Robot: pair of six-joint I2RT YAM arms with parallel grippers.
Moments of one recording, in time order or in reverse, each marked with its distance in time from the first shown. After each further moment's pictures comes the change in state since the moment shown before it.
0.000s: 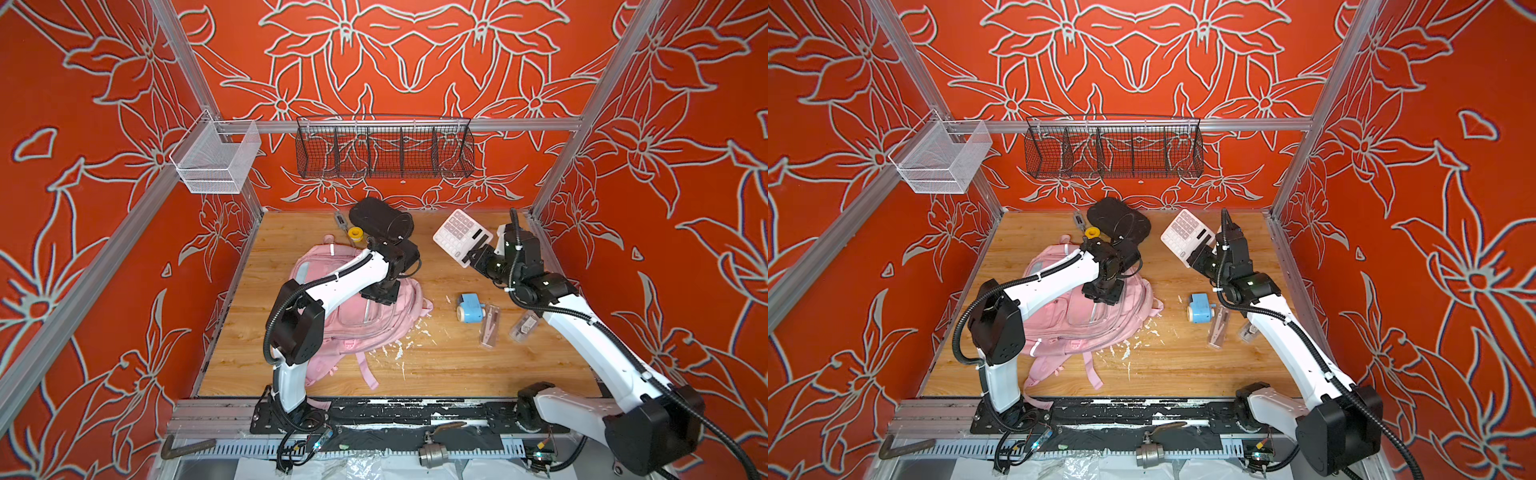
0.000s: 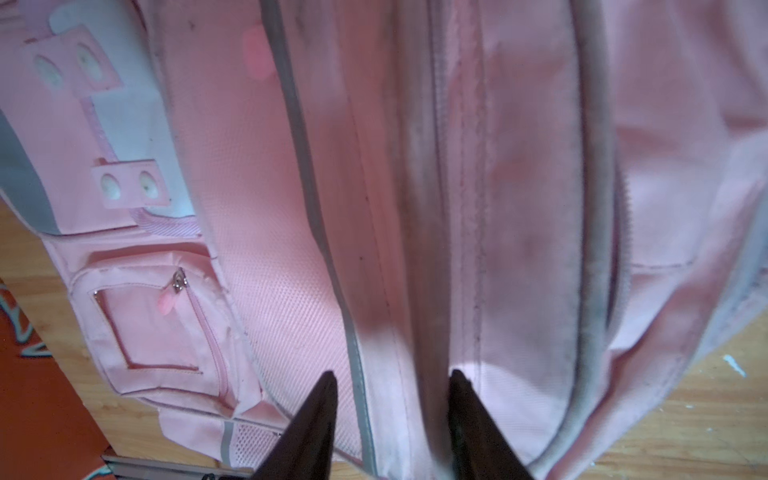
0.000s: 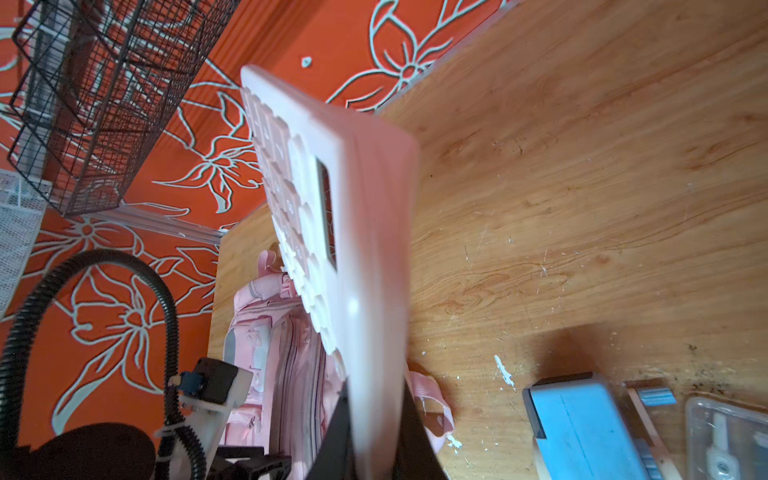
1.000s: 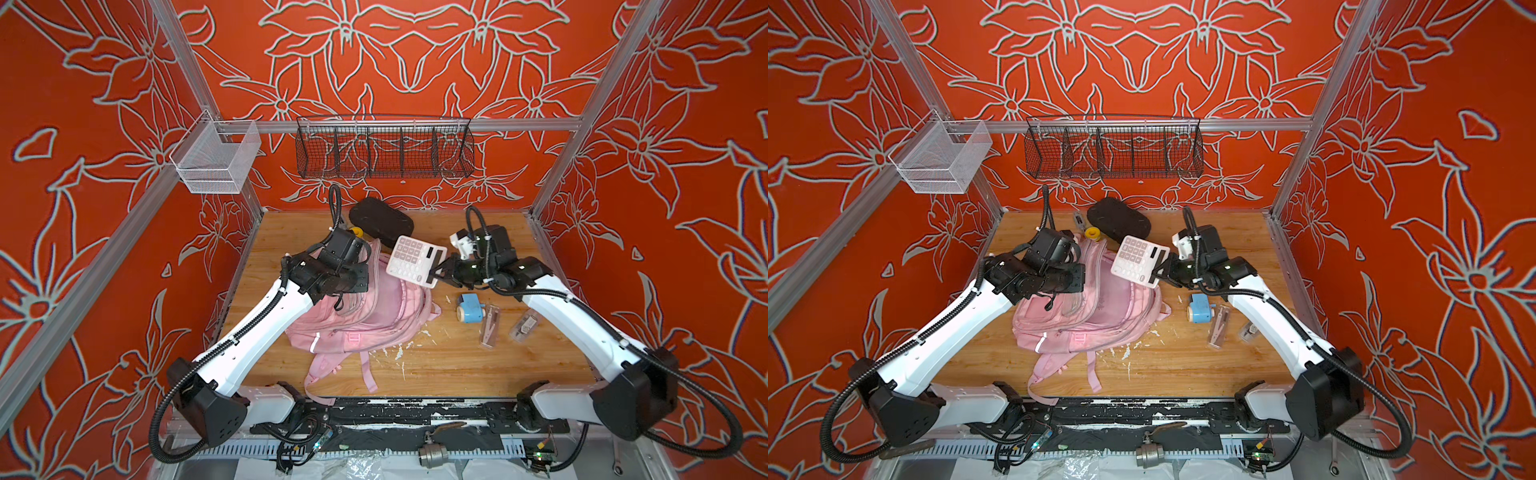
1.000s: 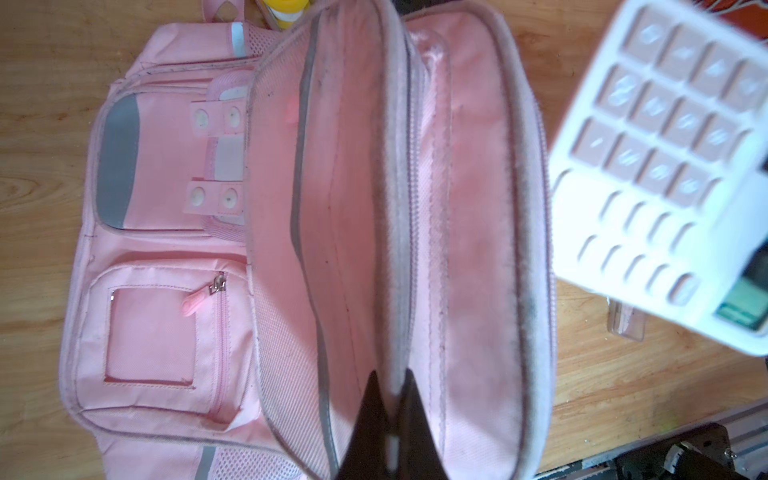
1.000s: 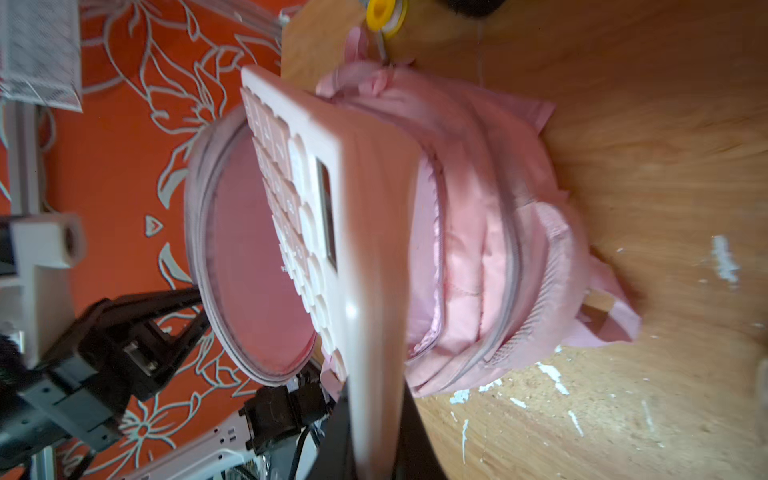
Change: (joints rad) left arm 0.150 -0.612 -0.320 0.321 0.146 0.017; right arm 0.176 0.221 0.160 -0.158 -0.451 -0.025
